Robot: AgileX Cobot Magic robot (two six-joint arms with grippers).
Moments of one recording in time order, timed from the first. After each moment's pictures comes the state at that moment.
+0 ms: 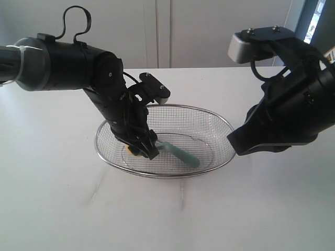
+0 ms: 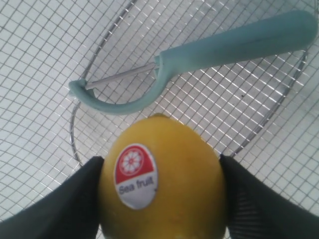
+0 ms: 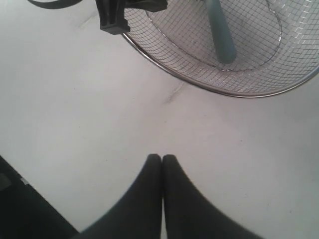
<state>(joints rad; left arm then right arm) -0.68 1.91 -1.39 -0.06 0.72 0.37 0.44 1.20 -1.04 0.34 1.05 -0.29</state>
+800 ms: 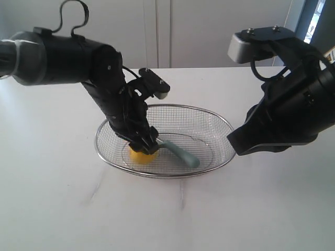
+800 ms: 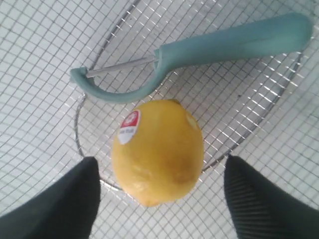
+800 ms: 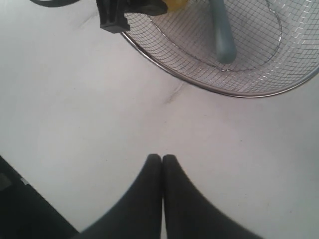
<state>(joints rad) -0.68 1.89 -1.41 -0.05 0.76 0.35 0.44 1.20 -1.04 0.34 1.05 -0.29</state>
